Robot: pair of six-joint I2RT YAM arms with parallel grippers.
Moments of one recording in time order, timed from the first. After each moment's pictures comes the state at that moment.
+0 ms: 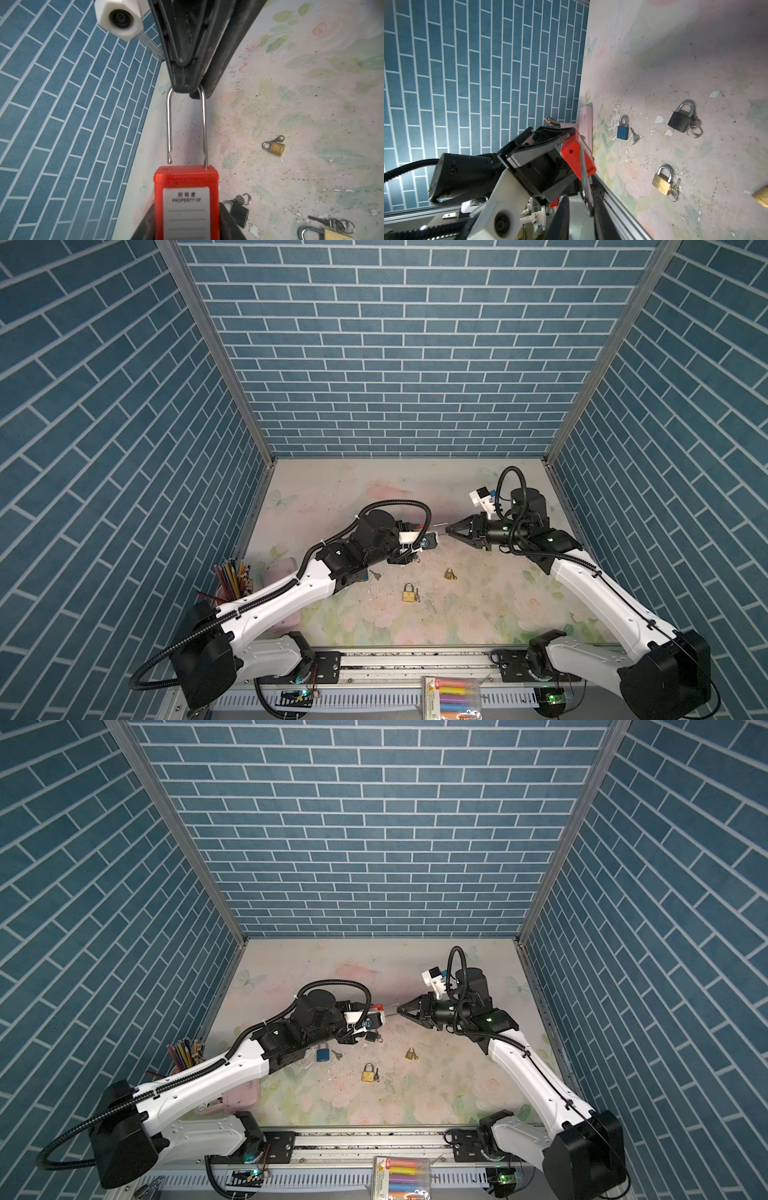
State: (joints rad) left arm -0.84 1.22 0.90 -0.14 0.09 0.79; right arm 0.42 1.13 0.89 -0.30 -0.89 0.85
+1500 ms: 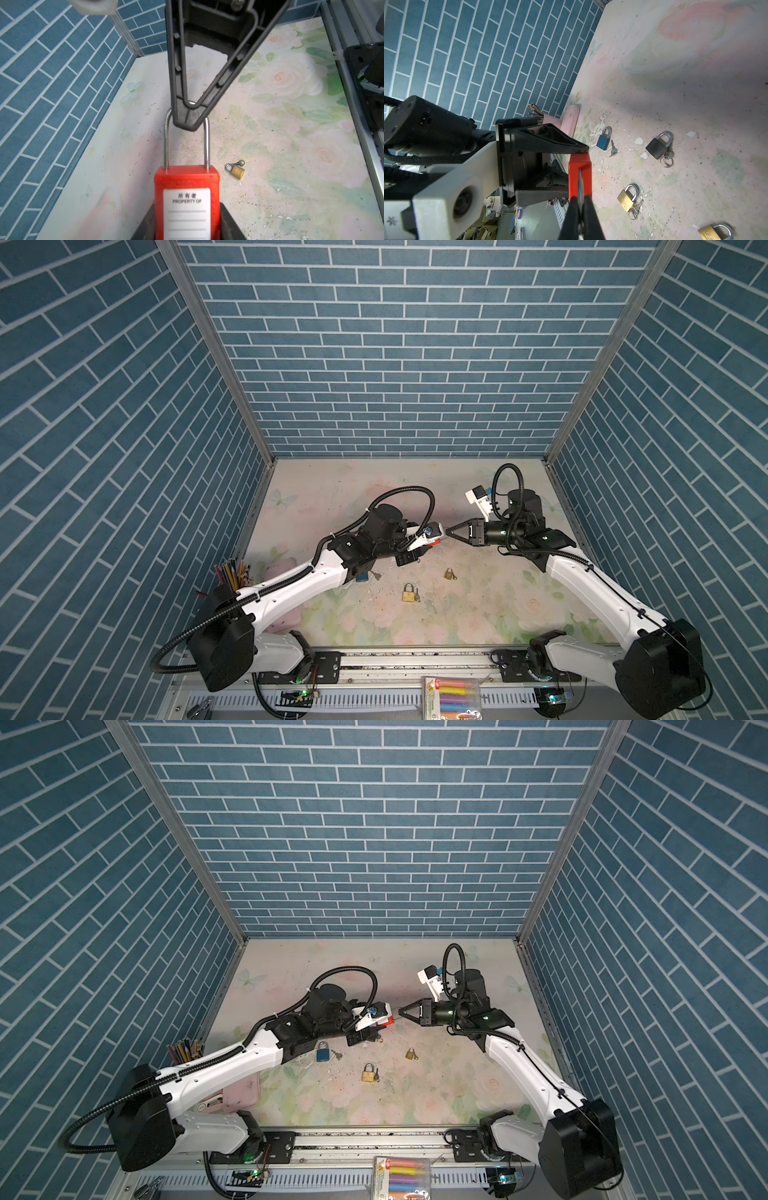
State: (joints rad) left arm -0.82 1.33 0.94 -0.13 0.26 0.50; right arm 0.40 1.19 0.87 -0.27 -0.92 0.52
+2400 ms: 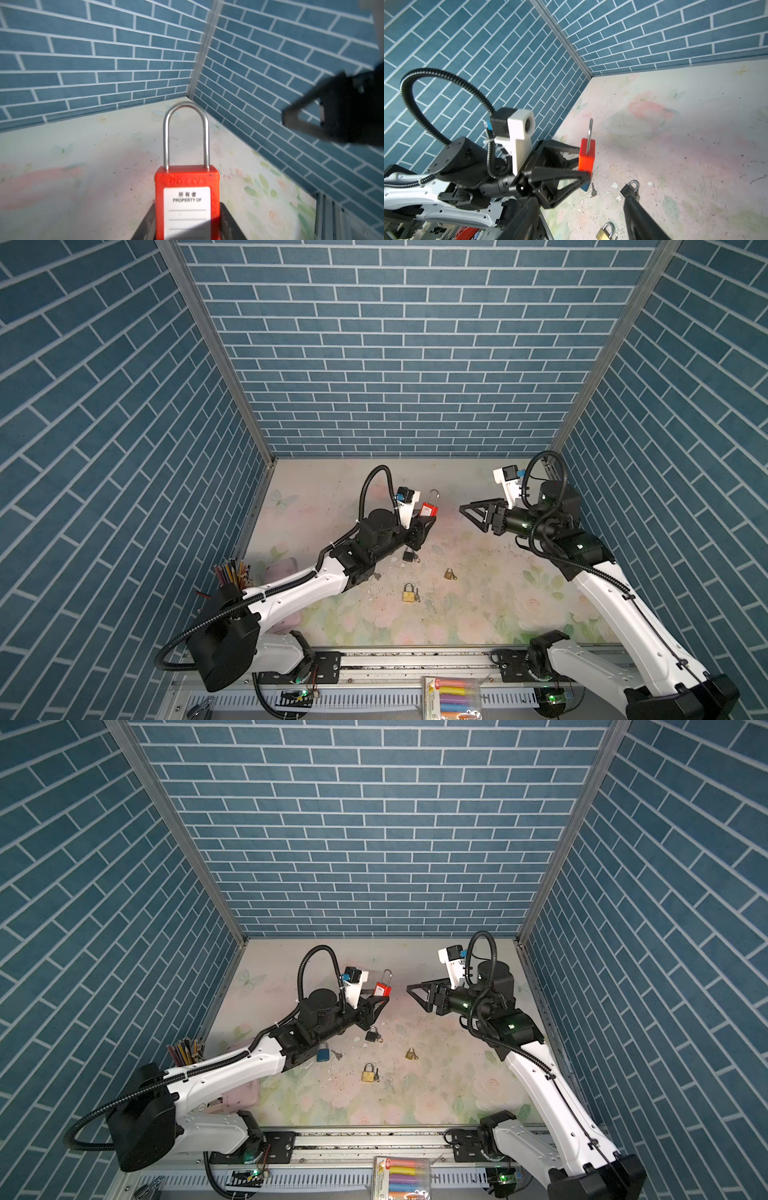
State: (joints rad) left arm -0.83 1.33 0.84 0.31 0.00 -0.39; right arm 0.37 0.98 0.96 -0.31 -0.71 0.45
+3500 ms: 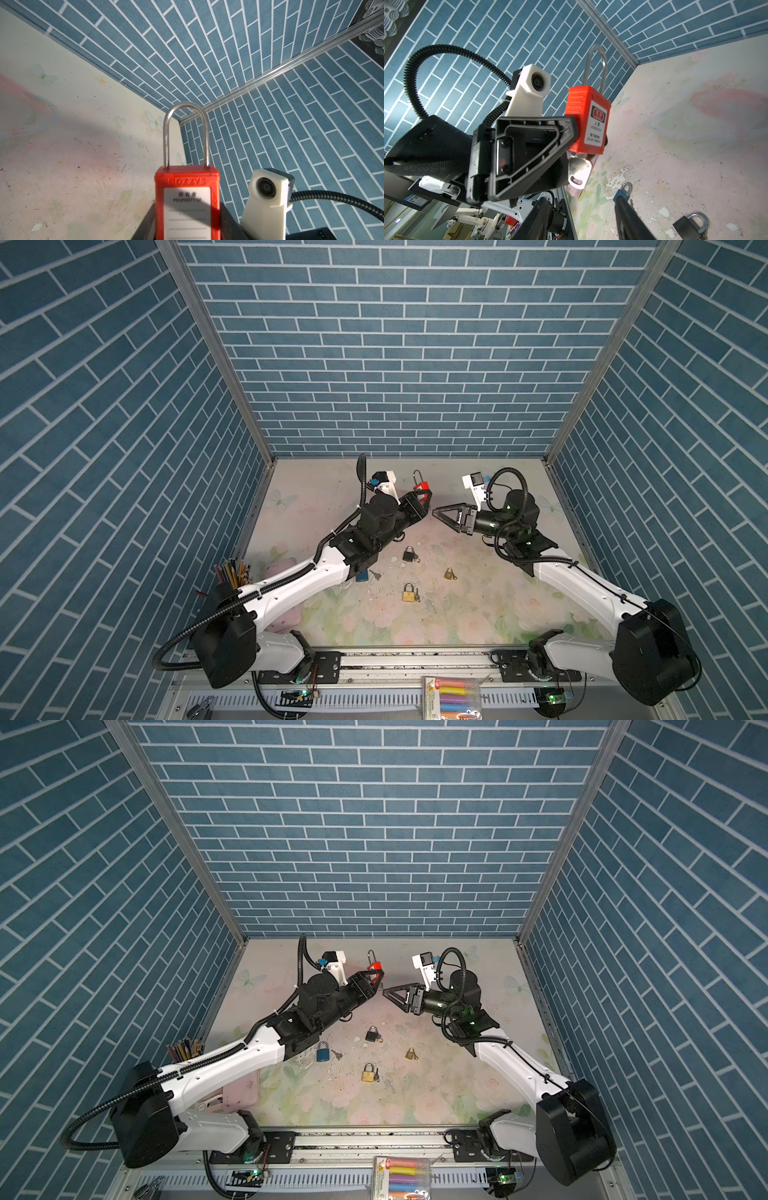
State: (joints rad) left arm -0.82 1.35 0.99 0.21 -0.11 -1.08; right arm 0.49 1.25 0.78 0.39 -0.86 0.78
